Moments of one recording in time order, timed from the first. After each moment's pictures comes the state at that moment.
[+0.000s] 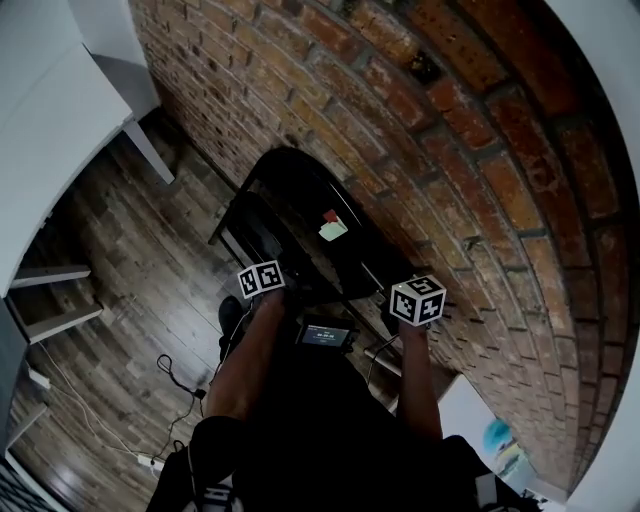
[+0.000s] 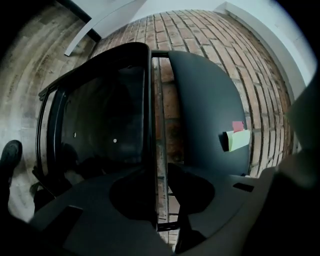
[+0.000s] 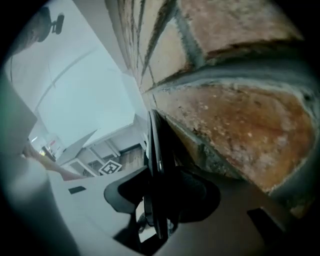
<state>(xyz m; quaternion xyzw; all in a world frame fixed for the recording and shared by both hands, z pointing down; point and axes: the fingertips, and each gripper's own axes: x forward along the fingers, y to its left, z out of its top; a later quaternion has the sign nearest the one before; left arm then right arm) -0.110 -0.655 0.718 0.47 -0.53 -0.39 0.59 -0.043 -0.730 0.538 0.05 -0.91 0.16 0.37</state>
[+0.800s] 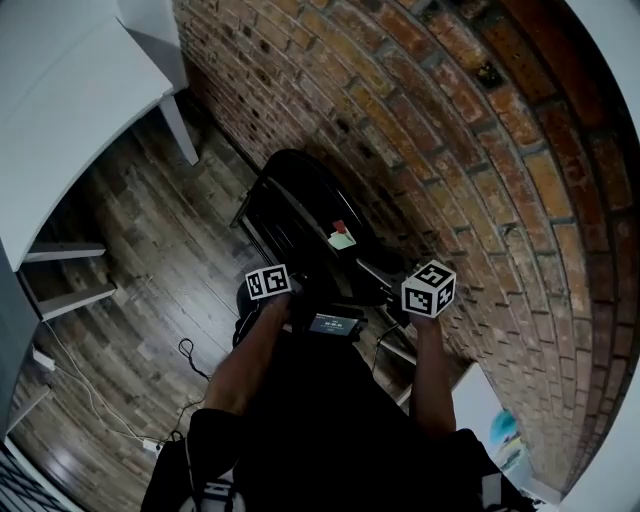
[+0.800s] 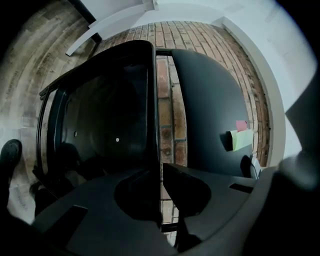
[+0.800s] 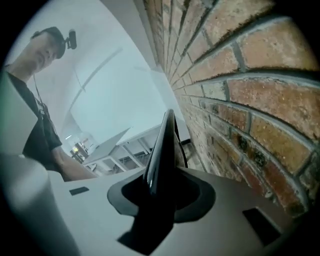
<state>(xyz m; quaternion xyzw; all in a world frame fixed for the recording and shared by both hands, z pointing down) -0.116 -0.565 0.703 0.50 -0.51 -0.43 0.55 -0.101 -0.597 0.511 -0.13 -0.91 0.18 0.35</state>
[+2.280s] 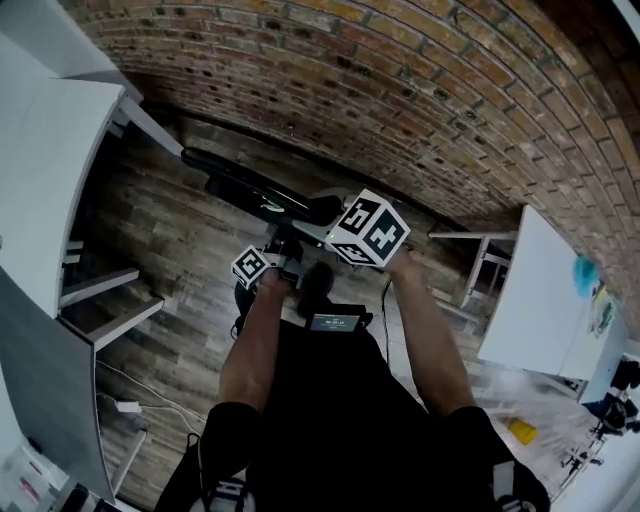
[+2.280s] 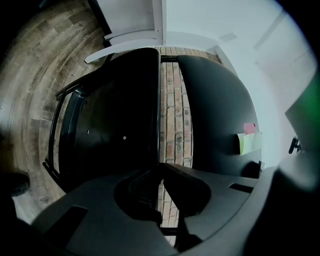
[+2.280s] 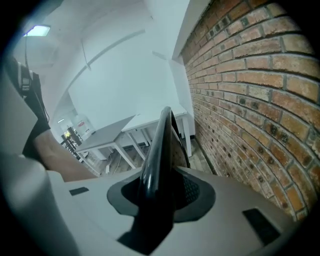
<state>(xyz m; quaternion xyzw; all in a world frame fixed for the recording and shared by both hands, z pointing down) -0.090 -0.371 0.704 0.49 -0.49 -0.50 0.52 -0.080 -0.364 0.507 -0.09 -0.91 0.10 0.38</state>
